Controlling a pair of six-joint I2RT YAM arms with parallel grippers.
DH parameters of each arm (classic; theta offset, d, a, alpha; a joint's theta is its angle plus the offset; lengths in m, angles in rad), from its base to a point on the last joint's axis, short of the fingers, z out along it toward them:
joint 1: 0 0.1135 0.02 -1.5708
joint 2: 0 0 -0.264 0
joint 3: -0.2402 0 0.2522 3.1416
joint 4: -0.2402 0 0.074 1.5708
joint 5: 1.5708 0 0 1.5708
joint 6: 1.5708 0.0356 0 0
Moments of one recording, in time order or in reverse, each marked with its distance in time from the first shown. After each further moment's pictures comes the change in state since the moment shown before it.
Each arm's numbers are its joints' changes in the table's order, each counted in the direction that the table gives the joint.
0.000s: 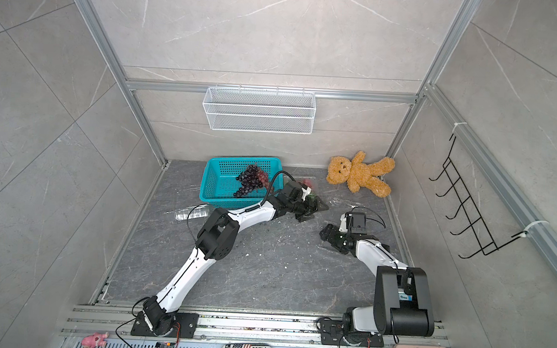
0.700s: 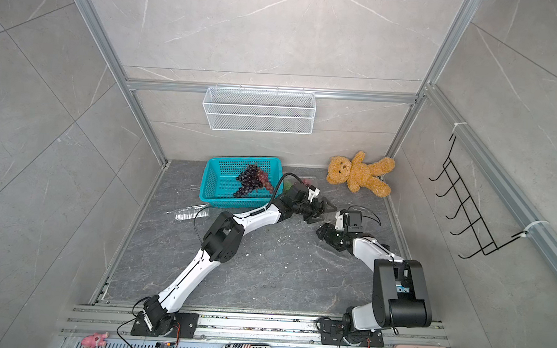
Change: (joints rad) left arm -0.029 0.071 -0.077 0.097 0.075 -0.095; right arm 0.045 0.057 -0.012 0.075 -0.045 0.001
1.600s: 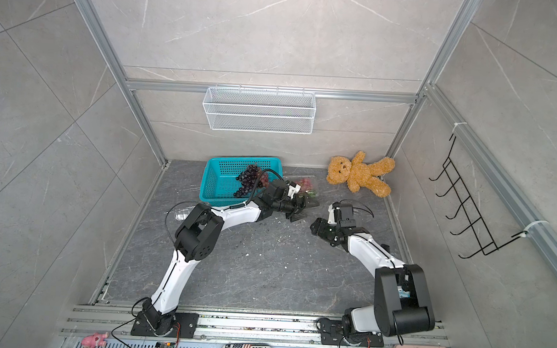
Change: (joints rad) left arm 0.075 -0.351 0.506 0.158 0.010 -0.016; right arm 0.102 -0.097 -0.102 -0.143 0.133 -0.009
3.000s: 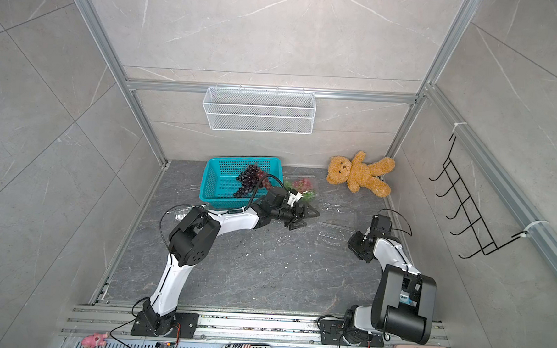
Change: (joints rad) left arm -0.041 -0.090 0.157 0.034 0.008 0.048; right arm -0.431 0.022 0.064 -0.195 -0.018 -0.018
